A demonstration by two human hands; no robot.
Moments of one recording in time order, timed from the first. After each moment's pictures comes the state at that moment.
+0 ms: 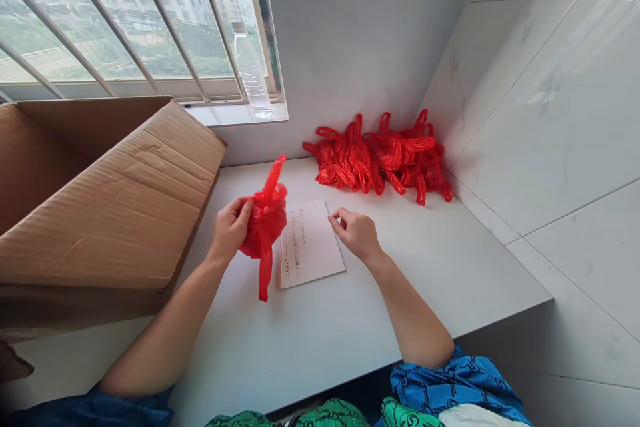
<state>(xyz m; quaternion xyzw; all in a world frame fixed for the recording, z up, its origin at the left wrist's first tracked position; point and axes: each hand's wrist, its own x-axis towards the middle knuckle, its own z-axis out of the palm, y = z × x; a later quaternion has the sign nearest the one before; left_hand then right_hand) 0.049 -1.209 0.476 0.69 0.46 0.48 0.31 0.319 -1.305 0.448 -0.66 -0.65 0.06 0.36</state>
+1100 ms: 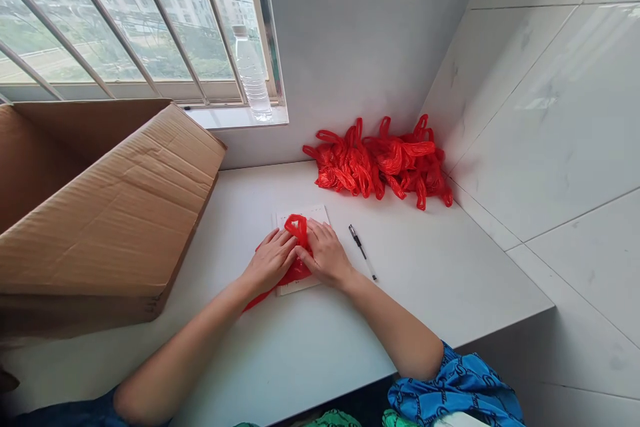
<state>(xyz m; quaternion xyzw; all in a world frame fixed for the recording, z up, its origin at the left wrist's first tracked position) 0.082 -1.255 0.441 0.93 0.34 0.14 0.08 0.259 -1.306 0.427 -0.55 -0.77 0.05 0.33</state>
